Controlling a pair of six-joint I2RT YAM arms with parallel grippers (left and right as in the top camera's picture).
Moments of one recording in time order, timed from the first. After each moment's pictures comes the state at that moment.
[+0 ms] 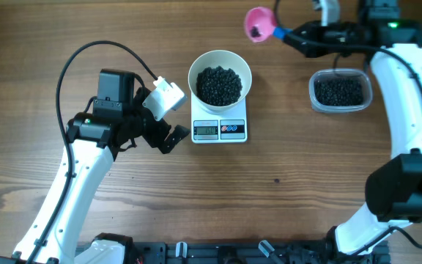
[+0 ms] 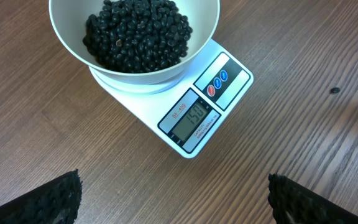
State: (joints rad) left arm -0.18 1.32 1.03 -0.74 0.46 0.56; right arm -0.04 1.85 1.76 -0.89 -0.81 -0.14
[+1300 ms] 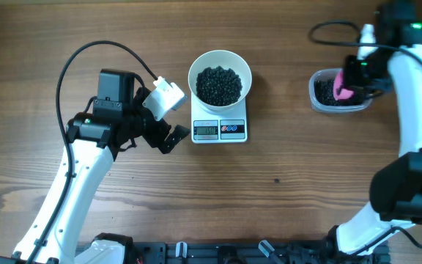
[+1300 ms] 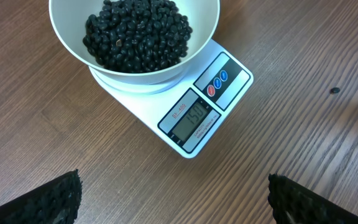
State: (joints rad) left arm -0.18 1.32 1.03 -0.74 0.46 0.56; right arm -0.07 1.85 1.76 -1.32 0.08 0.07
